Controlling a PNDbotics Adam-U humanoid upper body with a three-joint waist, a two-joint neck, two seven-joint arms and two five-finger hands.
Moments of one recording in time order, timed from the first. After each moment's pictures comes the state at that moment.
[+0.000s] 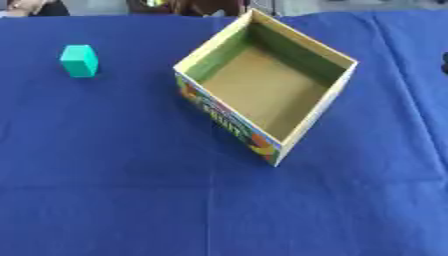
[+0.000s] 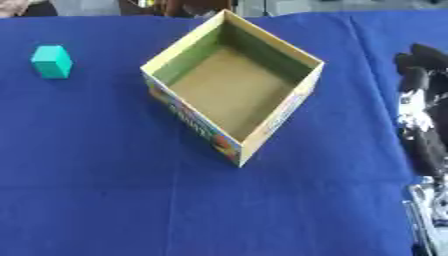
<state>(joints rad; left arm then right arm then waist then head) -0.21 0.86 0.10 -1.82 -0.25 -0.05 0.13 -0.15 -0.28 -0.09 -1.98 0.10 -0.31 -0.22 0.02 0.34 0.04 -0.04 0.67</state>
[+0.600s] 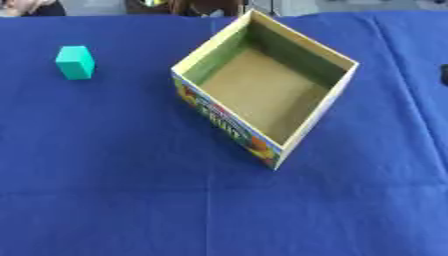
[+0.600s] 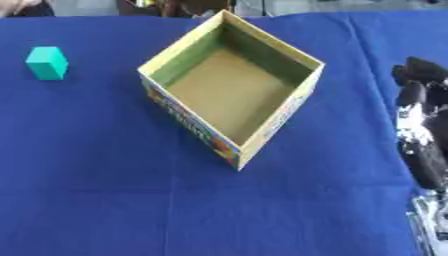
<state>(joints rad) -0.42 1.03 0.03 -1.53 -0.41 -0.13 -0.05 -0.14 -0.28 -0.08 -1.98 0.12 -0.32 -0.21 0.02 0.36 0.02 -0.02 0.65</state>
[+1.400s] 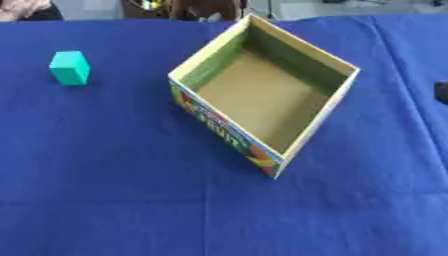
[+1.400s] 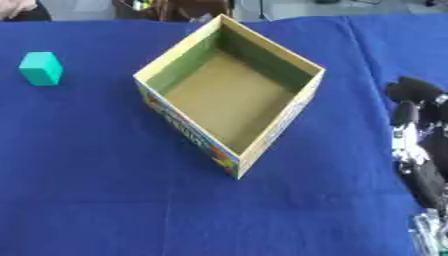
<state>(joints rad) -0.70 1.00 -0.02 -1.17 -0.60 -0.27 -0.27 -0.14 -0.27 -0.06 -1.98 0.14 -0.32 -0.18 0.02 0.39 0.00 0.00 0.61</state>
